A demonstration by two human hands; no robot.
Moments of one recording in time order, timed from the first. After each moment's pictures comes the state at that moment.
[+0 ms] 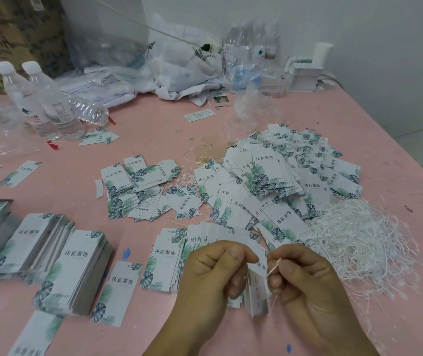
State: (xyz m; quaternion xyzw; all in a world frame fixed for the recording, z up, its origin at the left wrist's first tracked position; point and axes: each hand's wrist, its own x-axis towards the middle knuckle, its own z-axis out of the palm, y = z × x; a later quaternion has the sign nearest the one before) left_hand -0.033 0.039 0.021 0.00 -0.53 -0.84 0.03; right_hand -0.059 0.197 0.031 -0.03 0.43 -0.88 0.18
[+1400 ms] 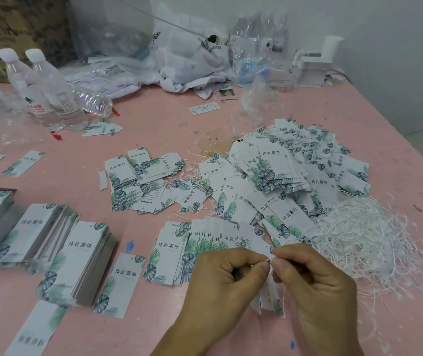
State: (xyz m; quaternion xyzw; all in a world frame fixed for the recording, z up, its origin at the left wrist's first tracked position) left_hand -0.023 0.042 0.034 -0.02 -0.74 -0.67 0.07; right_hand -0.049 0.187 0.014 -0.12 0.68 -0.72 -0.12
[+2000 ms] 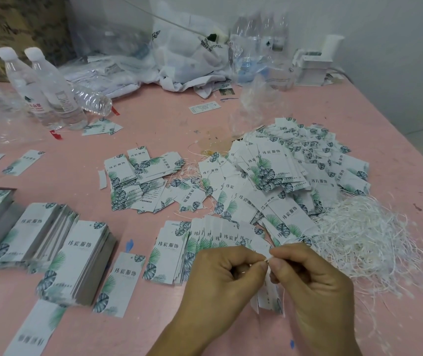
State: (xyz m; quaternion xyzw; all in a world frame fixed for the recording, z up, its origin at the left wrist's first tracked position) left_hand -0.023 0.040 0.039 -0.01 -0.75 -0.66 0.06; right_hand -0.050 0.184 0.006 -0.14 0.66 -0.73 -0.13
